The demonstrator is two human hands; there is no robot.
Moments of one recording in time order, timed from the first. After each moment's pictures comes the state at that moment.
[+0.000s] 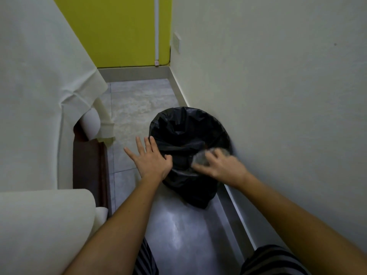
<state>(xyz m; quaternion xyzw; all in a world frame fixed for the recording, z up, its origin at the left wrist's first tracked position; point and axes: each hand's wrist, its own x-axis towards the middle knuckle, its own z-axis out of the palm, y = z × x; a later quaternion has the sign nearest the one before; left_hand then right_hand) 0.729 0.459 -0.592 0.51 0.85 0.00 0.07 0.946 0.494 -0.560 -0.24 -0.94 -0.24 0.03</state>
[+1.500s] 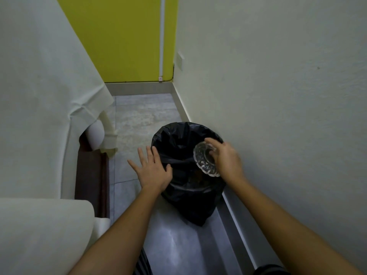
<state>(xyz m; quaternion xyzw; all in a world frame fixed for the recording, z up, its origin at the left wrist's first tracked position) 0.729 0.456 -0.586 0.53 0.84 0.06 0.09 0.920 0.515 -0.524 -0.59 -0.77 0.13 0.18</state>
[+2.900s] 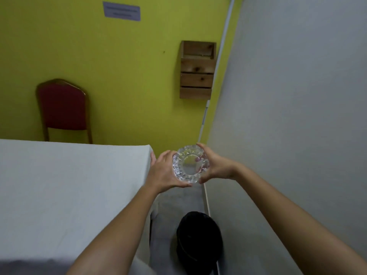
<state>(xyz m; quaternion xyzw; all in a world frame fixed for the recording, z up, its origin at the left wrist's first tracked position) 0.652 0.339 0.068 0.60 0.74 0.29 0.00 0.829 0.442 0.140 -0.31 -0.84 0.44 0.04</state>
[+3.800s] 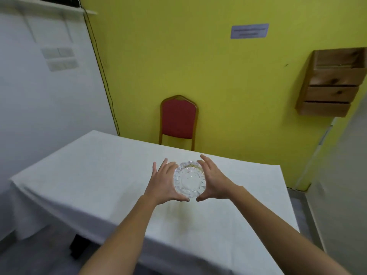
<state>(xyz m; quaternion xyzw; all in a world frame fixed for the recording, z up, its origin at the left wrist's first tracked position) 0.275 0.020 0.076 0.48 0.87 0.14 -0.04 0.402 0.191 0.088 -0.09 -0.98 0.17 0.08</state>
